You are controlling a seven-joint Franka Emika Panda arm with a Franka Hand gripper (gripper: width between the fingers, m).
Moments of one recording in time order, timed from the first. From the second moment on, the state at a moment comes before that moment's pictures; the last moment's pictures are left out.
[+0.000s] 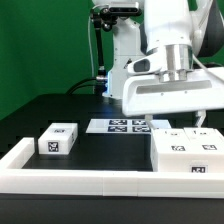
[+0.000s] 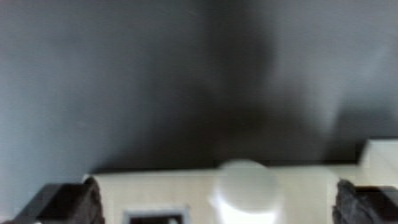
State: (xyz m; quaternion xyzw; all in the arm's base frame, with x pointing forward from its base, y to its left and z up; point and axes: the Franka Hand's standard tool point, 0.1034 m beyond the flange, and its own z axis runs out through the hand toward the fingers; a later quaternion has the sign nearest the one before) arm 0.496 0.085 0.025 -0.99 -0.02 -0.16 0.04
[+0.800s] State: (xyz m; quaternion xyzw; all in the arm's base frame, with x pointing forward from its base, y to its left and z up) arm 0.510 0.095 0.022 -0.98 -0.02 -0.17 0.04
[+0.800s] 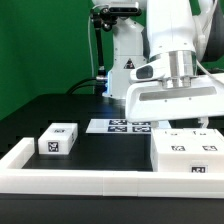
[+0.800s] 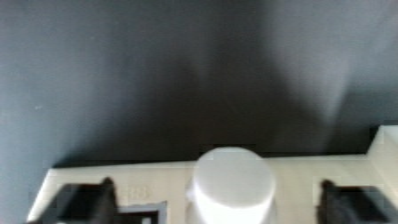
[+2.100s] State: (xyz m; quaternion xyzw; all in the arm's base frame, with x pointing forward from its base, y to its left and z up) arm 0.510 0.096 0.022 -0.98 -0.02 -0.17 0.04
